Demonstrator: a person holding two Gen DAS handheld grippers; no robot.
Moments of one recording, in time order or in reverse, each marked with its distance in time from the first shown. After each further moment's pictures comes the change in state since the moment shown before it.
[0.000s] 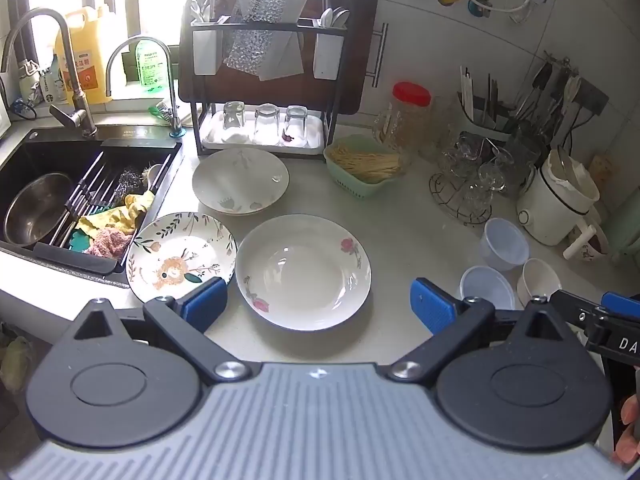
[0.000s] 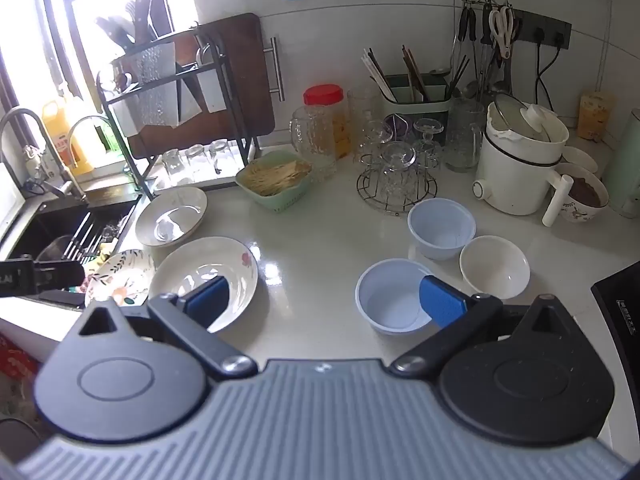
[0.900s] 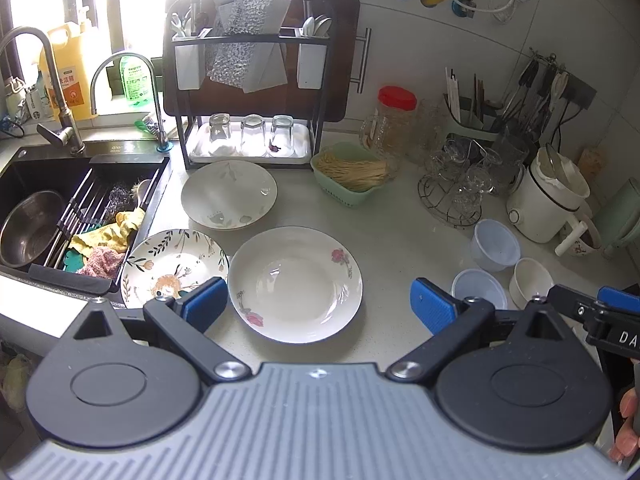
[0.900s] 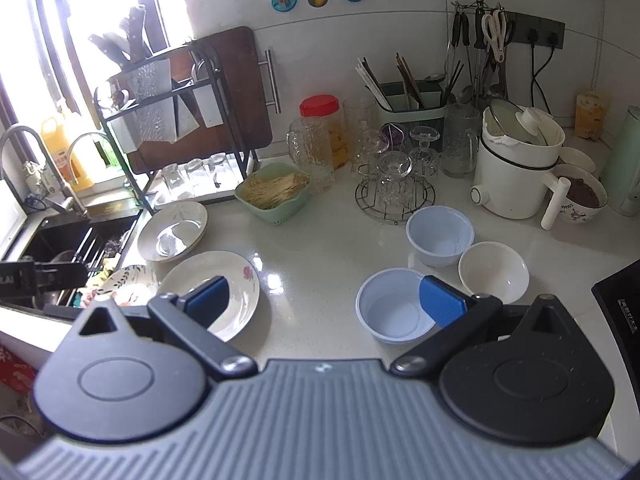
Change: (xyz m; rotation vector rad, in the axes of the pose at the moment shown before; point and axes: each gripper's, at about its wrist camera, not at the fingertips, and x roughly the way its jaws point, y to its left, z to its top) left arm 0.000 -0.007 0.015 0.061 0.009 -0.010; right arm -0.004 -0.005 0.008 0.040 -0.020 0.013
